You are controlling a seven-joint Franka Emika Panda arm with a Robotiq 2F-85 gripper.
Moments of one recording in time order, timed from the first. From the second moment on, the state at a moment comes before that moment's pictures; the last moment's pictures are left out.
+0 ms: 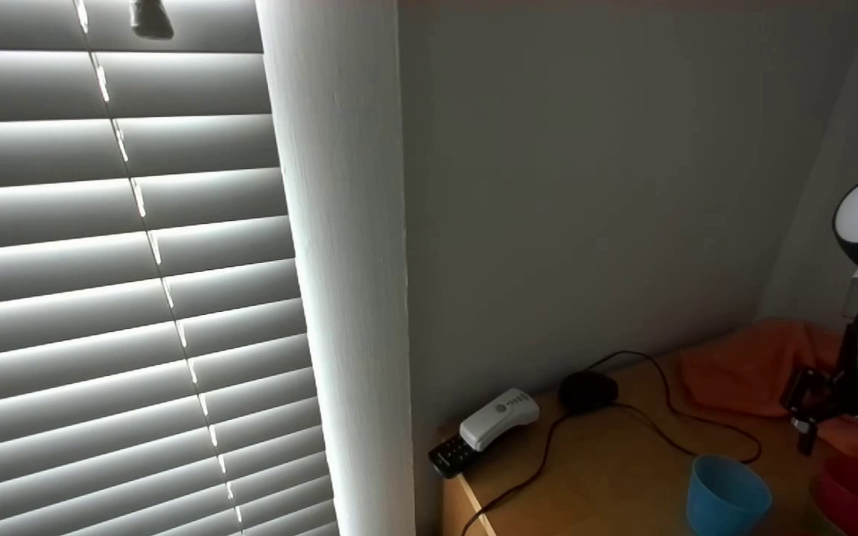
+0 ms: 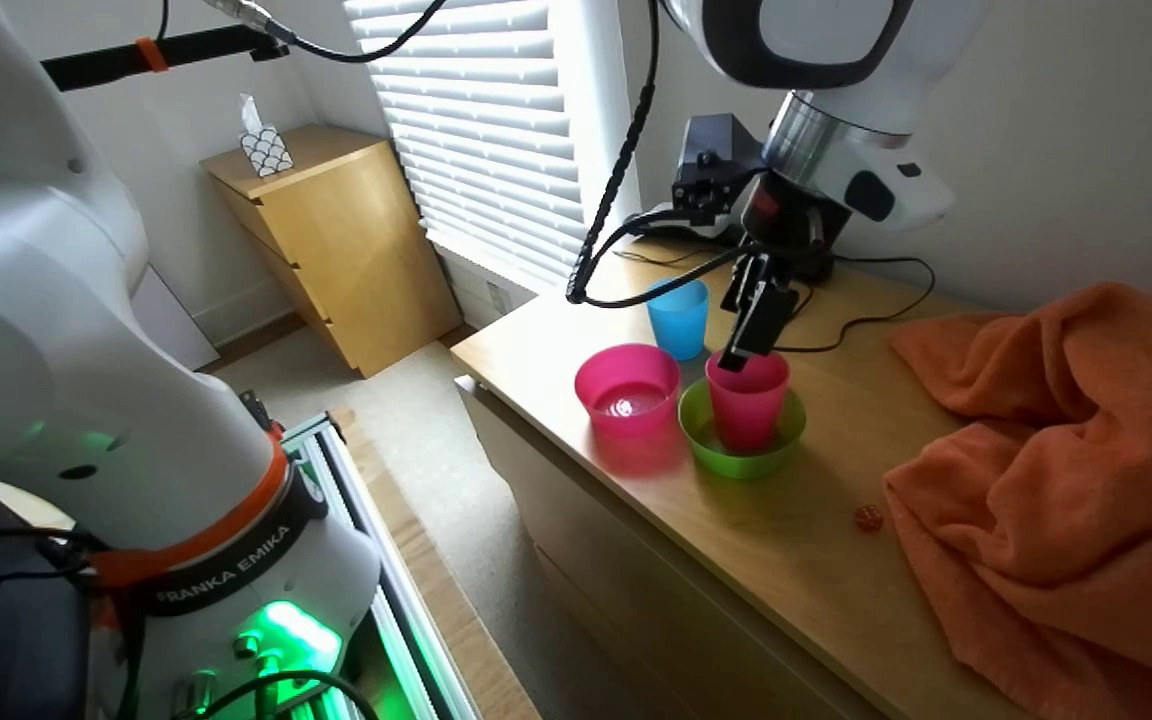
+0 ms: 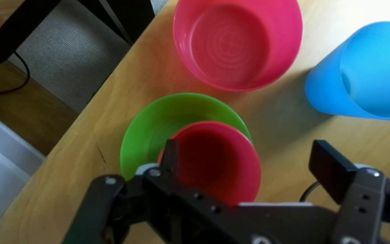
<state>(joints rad) -0.16 0.18 -0.19 -2.26 0.25 2.10 0.31</state>
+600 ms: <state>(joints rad) -0.17 0.21 -0.19 -2.28 0.25 2.17 0.28</state>
